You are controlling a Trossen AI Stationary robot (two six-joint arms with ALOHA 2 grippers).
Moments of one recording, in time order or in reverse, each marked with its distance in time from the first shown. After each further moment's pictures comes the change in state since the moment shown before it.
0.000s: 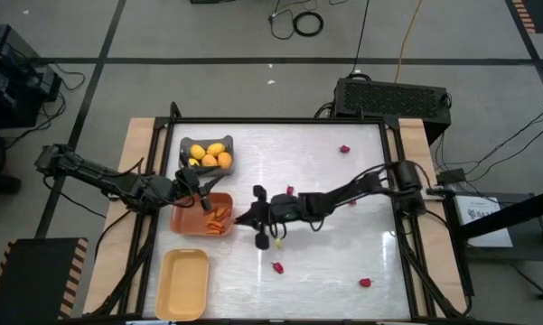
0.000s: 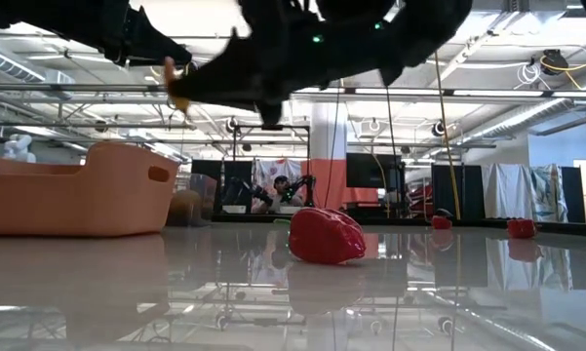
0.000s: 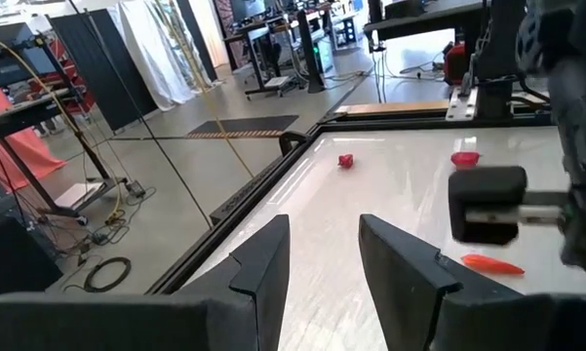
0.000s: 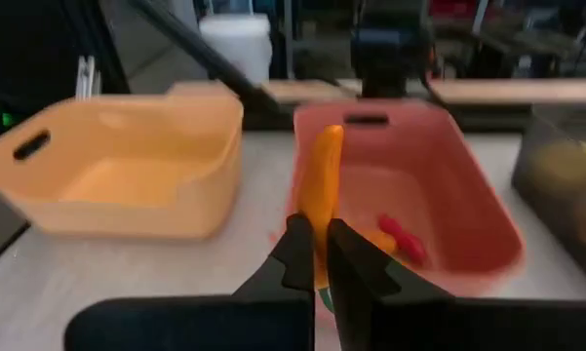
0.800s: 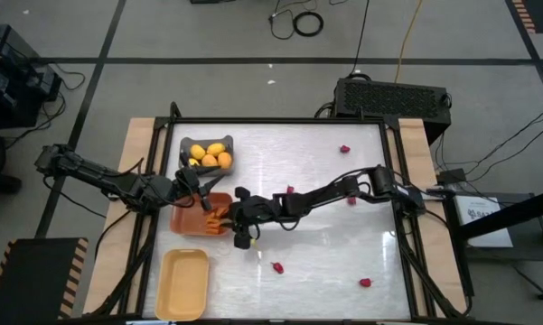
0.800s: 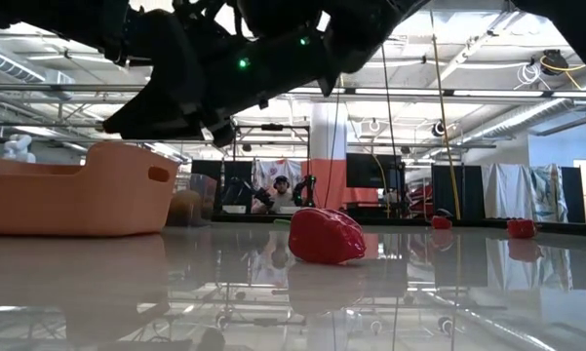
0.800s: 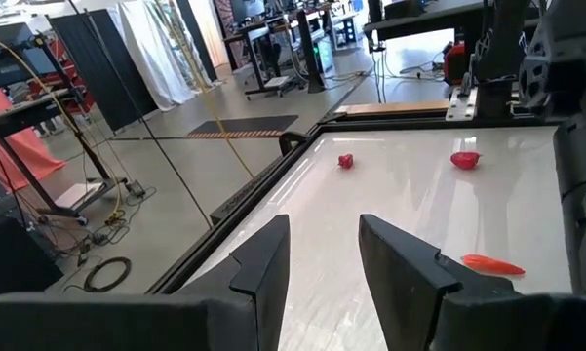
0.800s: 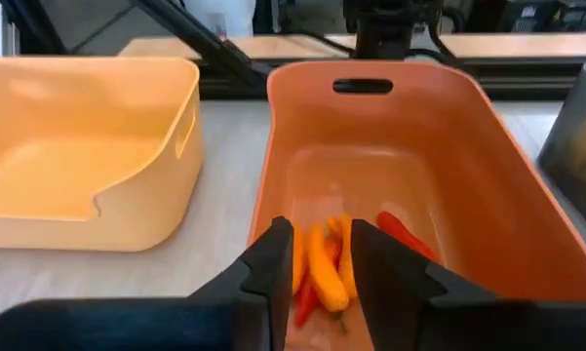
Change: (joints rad) left arm 0.000 0.000 0.000 0.000 0.001 0.000; right arm -0.016 0.237 0.360 -0.245 0.000 0.004
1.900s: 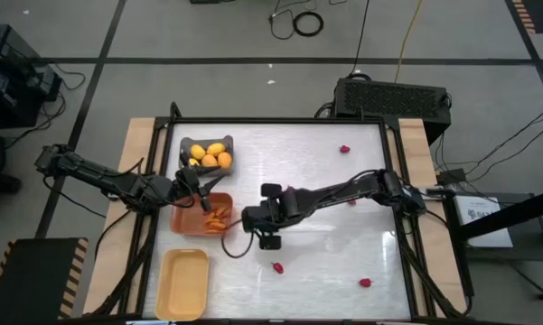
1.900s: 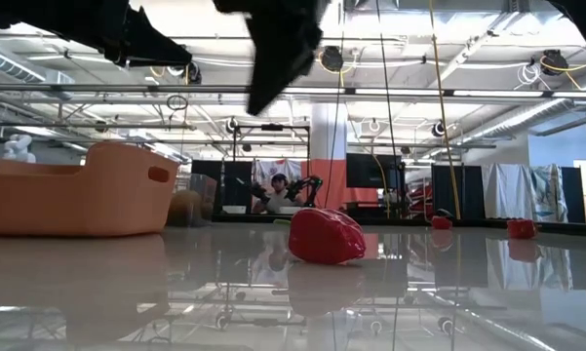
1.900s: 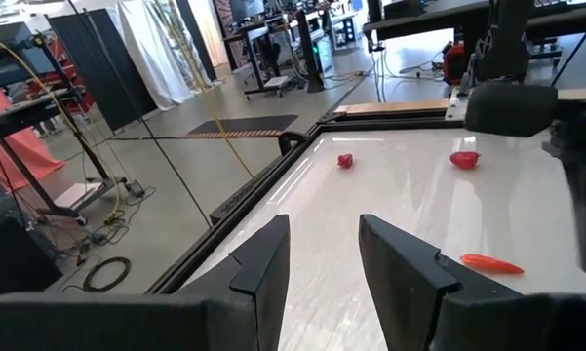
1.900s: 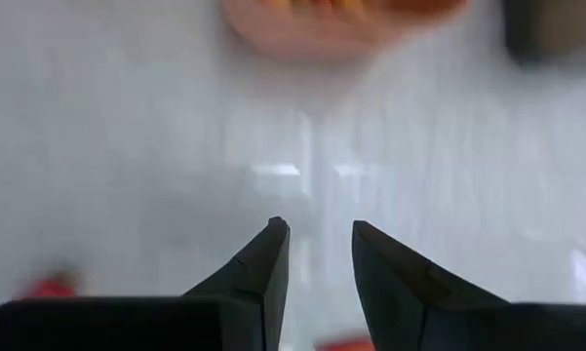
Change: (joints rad) left arm -0.001 0.000 0.000 -0.002 0.001 -0.001; right arm 0.081 -0.055 0.500 -1.359 0.168 0.078
